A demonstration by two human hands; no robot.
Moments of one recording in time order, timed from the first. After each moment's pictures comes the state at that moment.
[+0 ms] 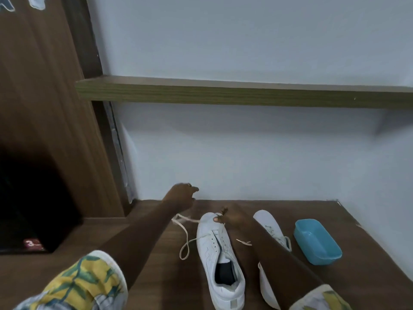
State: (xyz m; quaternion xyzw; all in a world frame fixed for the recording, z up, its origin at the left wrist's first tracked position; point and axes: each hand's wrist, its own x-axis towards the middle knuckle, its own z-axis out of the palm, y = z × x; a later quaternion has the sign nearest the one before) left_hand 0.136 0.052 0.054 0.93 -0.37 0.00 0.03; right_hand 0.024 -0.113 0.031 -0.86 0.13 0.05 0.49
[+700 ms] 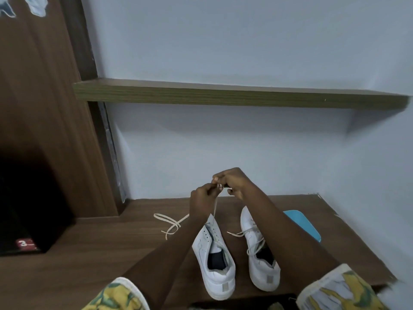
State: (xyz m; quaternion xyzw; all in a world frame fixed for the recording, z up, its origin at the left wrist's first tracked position) left_hand 0.026 0.002 0.068 0.80 -0.20 0.00 0.57; right_hand -0.006 -0.103 0.138 -0.76 0.23 -0.04 0.61
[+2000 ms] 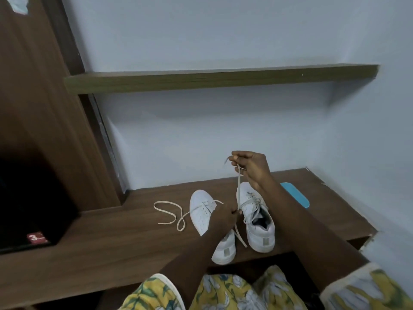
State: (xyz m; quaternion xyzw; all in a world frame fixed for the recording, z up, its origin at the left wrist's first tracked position) left_hand -0.055 -0.007 -0.001 0.87 -0.36 -0.10 0.32; right_hand -0.083 -0.110 0.127 -0.62 0.20 -0.25 0.72
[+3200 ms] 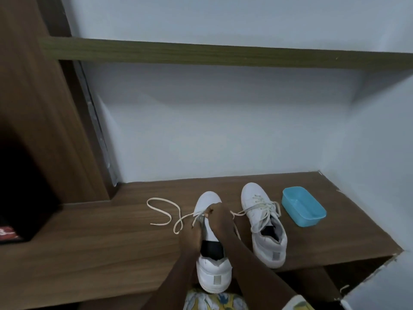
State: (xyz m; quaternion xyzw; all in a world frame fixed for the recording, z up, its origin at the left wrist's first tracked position) left_hand -0.010 0.037 -0.084 0.80 -0.05 -0.09 0.59; right_hand -0.021 -0.053 -0.051 -0.91 0.26 -0.08 0.31
